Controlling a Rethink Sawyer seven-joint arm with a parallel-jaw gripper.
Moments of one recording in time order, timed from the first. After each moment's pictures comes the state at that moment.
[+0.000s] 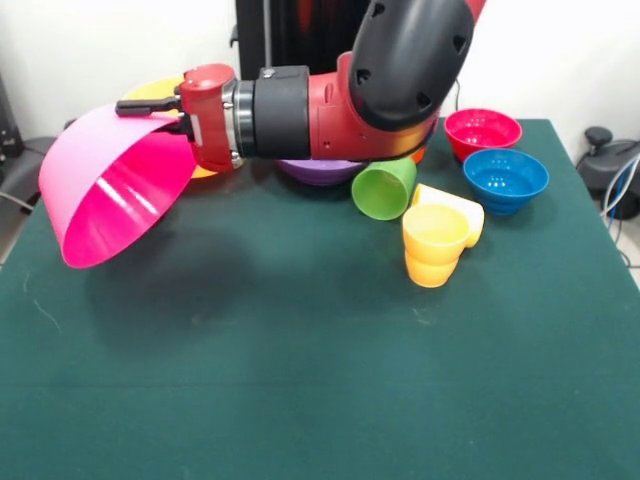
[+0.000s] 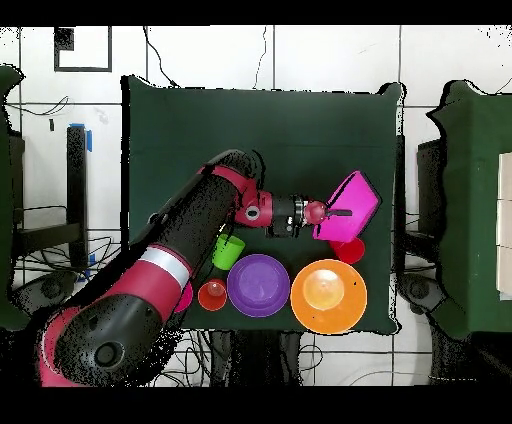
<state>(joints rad) 0.28 0.12 -0.73 0.97 -0.79 1.15 2.52</state>
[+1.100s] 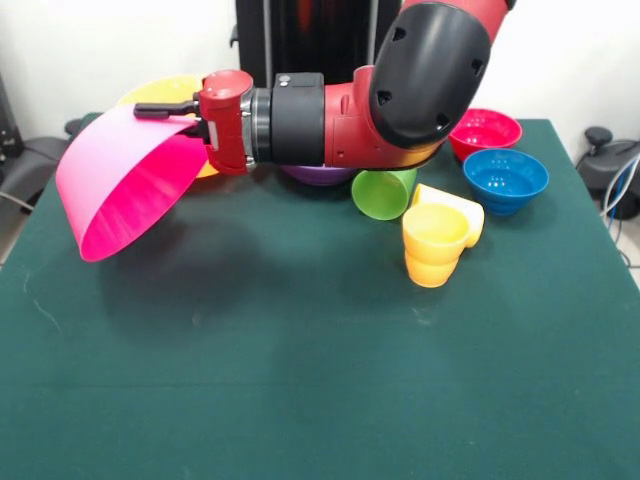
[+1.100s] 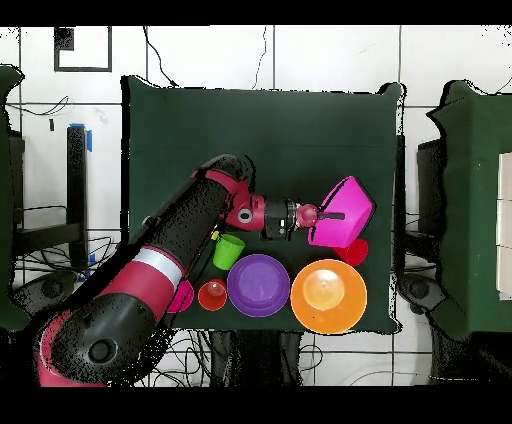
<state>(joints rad) 0.30 0.16 -0.73 0.97 -0.79 1.18 2.50</state>
